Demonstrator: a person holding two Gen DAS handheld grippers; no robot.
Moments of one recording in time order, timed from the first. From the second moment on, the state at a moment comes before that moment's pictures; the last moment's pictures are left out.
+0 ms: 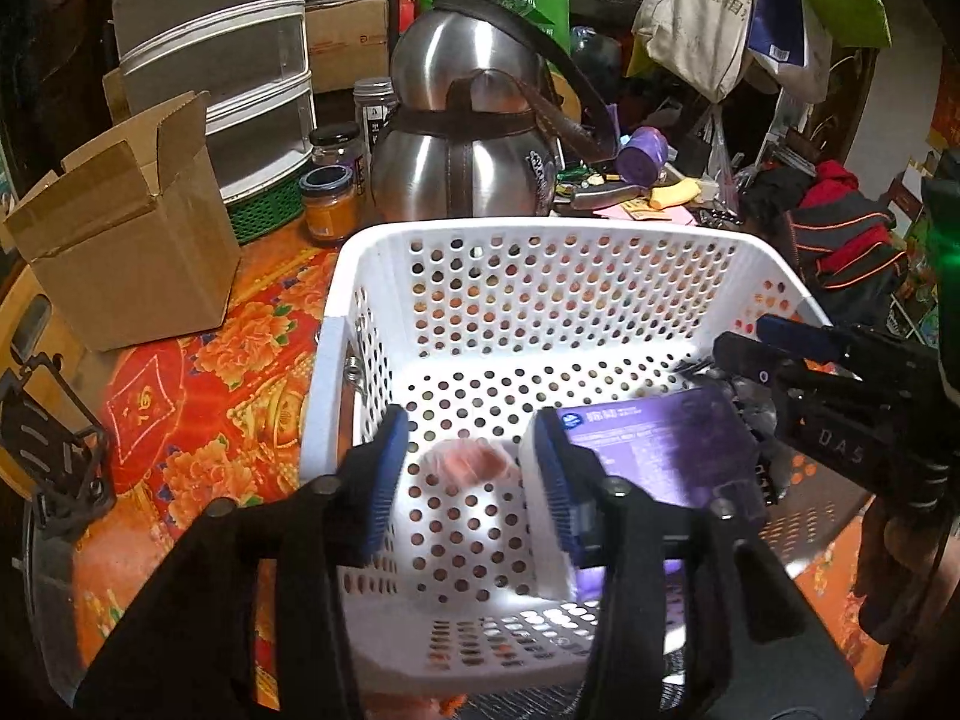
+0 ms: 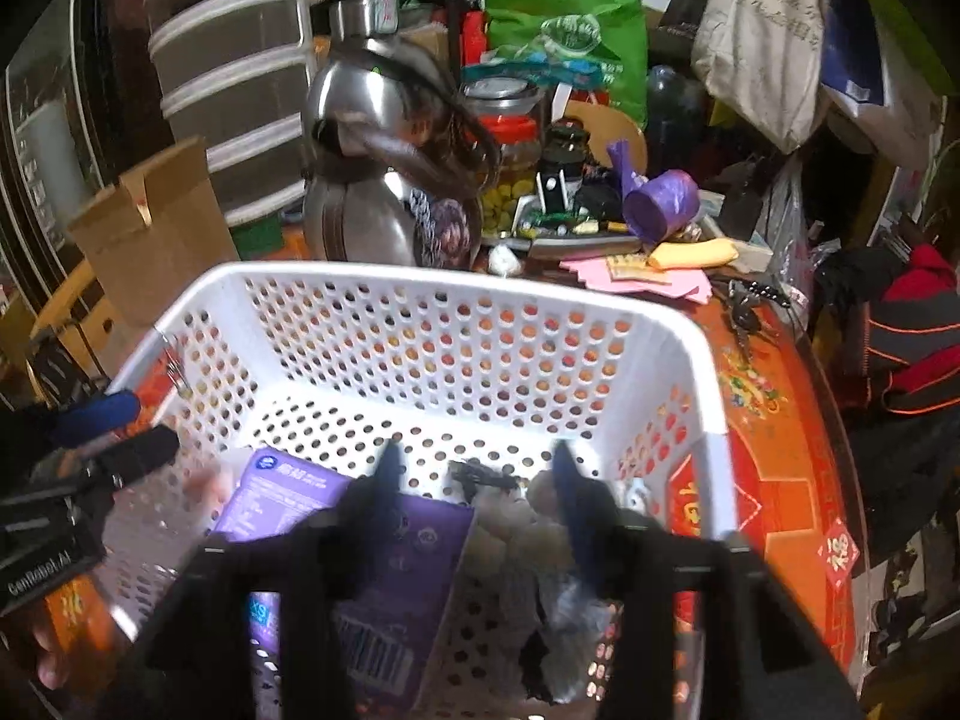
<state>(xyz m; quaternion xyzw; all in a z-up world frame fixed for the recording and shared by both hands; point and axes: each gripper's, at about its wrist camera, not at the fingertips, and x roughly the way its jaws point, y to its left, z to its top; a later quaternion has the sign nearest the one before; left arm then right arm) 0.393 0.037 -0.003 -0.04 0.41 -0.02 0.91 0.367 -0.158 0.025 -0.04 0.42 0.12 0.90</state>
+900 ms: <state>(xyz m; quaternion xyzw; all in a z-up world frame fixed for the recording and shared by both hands) 0.198 0.055 -0.006 -0.09 0.36 -0.06 0.93 0.153 -0.210 -0.002 0.04 0.36 0.20 0.91</state>
